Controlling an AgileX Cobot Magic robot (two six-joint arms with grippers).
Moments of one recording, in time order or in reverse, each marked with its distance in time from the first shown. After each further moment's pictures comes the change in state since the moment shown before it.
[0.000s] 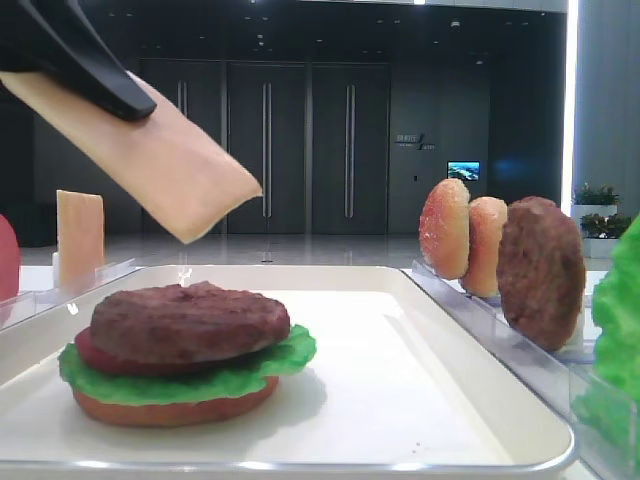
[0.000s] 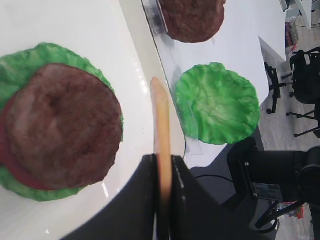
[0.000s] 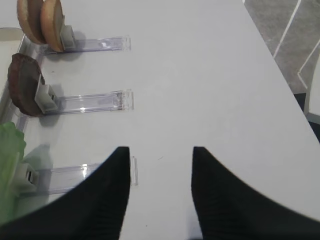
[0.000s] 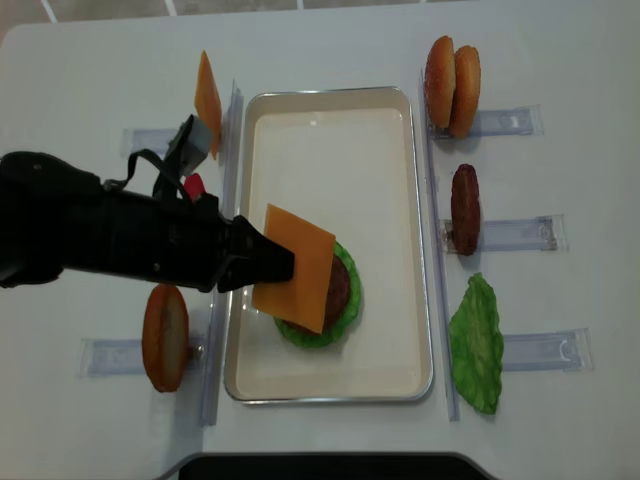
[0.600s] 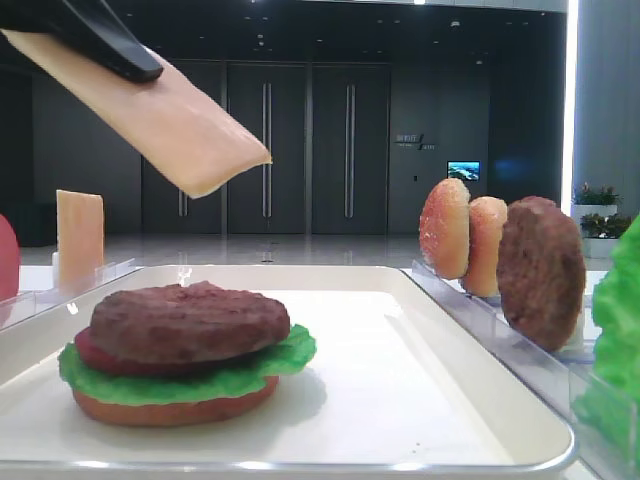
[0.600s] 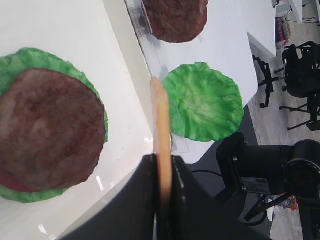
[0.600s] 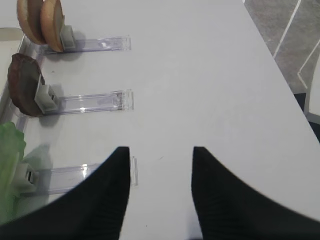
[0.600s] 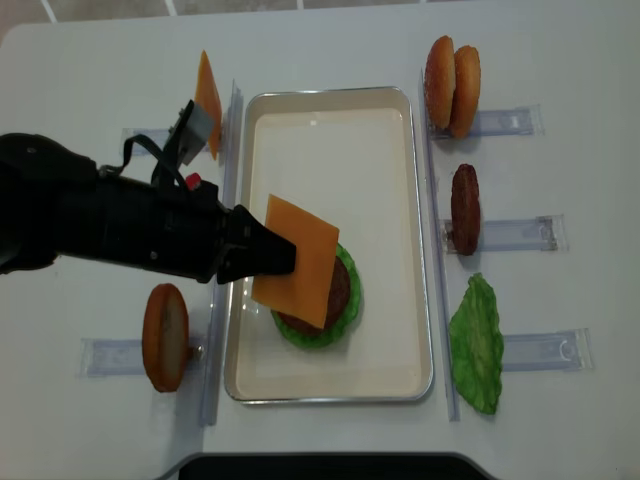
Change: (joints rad) left arm 0.000 -0.024 -0.041 0.042 0.047 -0.055; right arm 0.000 0.000 0.000 0.000 0.000 0.000
